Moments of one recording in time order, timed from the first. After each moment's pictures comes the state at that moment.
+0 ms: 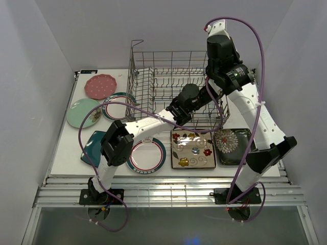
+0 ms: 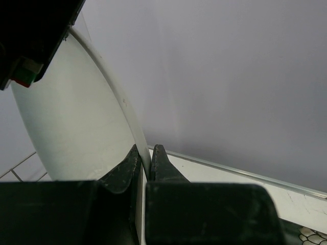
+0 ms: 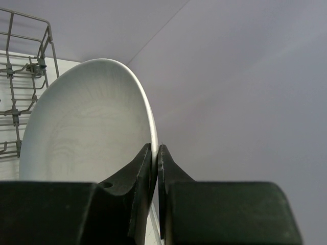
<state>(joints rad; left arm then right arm) -0.99 2.07 1.78 0.56 0.12 0.16 0.56 1.66 2.06 -0.67 1.01 -0.44</state>
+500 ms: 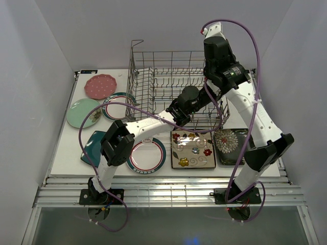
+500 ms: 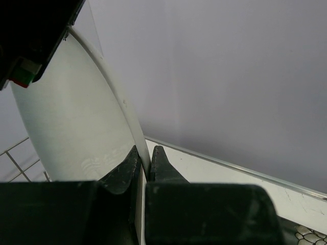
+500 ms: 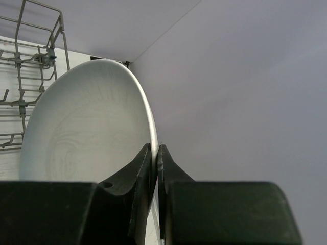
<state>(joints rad) -0.99 2.07 1.73 0.58 0.08 0.12 0.56 1.69 2.04 -0.69 0.97 -0.43</state>
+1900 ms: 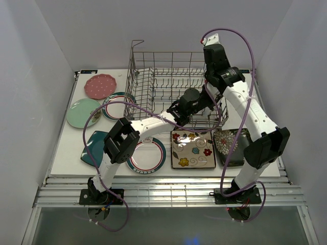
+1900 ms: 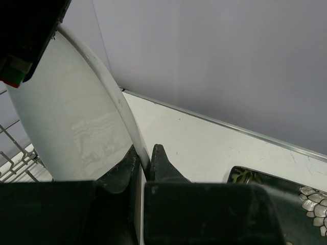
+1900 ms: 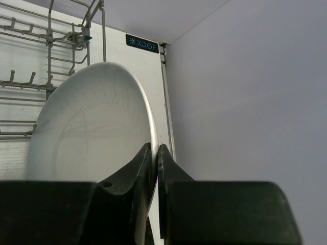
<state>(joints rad) -0.96 2.12 1.69 0.53 0.10 0.07 0.47 1.72 1.88 -0.64 0.78 -0.34</state>
